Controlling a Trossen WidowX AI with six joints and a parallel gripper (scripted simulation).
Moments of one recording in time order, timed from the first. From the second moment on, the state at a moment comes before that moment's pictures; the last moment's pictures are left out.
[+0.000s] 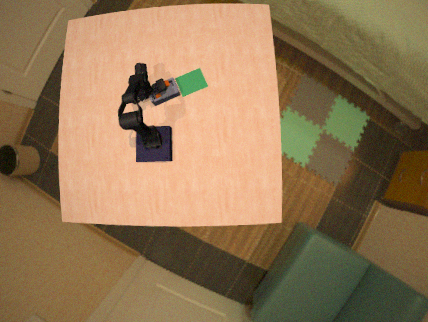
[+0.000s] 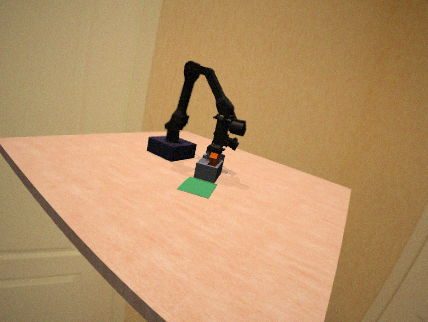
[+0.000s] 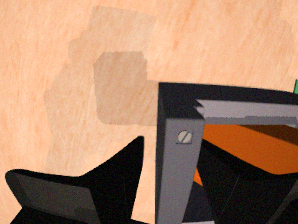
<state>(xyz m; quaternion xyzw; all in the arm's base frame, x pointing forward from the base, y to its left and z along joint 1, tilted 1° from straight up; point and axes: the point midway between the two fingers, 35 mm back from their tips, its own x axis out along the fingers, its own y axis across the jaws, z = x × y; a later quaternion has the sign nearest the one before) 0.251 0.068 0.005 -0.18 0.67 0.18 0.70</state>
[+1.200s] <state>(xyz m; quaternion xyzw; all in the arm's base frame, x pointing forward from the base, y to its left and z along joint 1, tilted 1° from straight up) 0.250 0.068 0.114 -0.18 0.67 0.17 0.70</state>
